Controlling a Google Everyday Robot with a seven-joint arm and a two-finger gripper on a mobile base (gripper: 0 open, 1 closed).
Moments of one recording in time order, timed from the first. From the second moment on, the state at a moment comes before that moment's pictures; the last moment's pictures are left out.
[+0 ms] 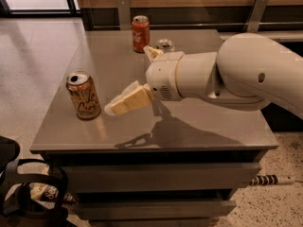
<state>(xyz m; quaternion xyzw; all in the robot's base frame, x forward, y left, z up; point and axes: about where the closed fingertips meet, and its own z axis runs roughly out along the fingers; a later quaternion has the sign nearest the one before) 0.520 0.051 0.930 -0.49 0.66 0.23 0.52</state>
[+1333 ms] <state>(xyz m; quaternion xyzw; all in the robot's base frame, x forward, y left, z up) 0.529 0.142 0.886 -0.50 0.63 0.30 0.52</state>
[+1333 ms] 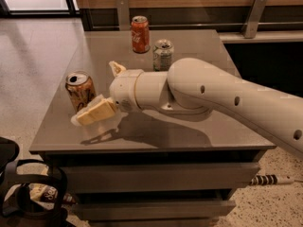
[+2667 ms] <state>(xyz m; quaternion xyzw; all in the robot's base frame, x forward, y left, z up) 0.537 0.174 0.853 -0.47 0.61 0.36 0.53</state>
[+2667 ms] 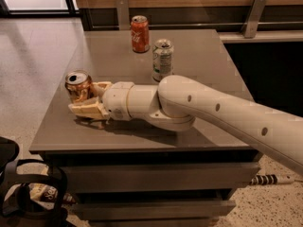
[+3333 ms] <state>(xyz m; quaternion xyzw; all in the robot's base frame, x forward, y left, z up) 0.535 0.176 0.855 -0.48 0.61 0.36 0.52</state>
